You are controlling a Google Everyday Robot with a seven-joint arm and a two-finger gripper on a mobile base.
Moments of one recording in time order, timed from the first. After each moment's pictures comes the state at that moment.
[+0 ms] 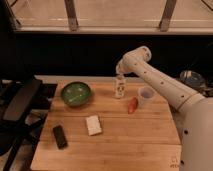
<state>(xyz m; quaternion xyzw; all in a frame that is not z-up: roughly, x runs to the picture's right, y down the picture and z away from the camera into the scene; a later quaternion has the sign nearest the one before) 0.111 -0.113 0.889 0.04 -0.09 -0.74 0.66</state>
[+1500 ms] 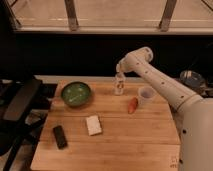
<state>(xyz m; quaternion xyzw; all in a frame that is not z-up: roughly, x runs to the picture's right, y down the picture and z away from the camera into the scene) 0.114 -0.119 0.900 0.07 -0.09 -0.75 0.65</state>
